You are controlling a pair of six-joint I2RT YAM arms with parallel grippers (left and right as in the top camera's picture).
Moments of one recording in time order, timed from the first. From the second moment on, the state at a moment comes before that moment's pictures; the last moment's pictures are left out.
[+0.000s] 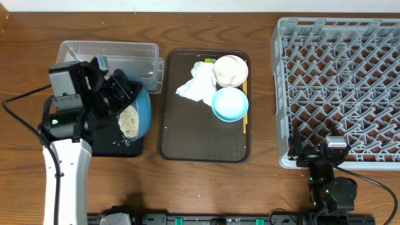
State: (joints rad) left arm 0.18 1.21 1.11 -0.71 0.66 -0.61; right arm 0.03 0.01 0.01 -0.07 0.02 0.04
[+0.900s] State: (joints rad) left arm 0.58 1.38 1.09 -0.70 1.17 -0.53; right arm 0.03 0.01 0.01 -0.07 0.02 0.04
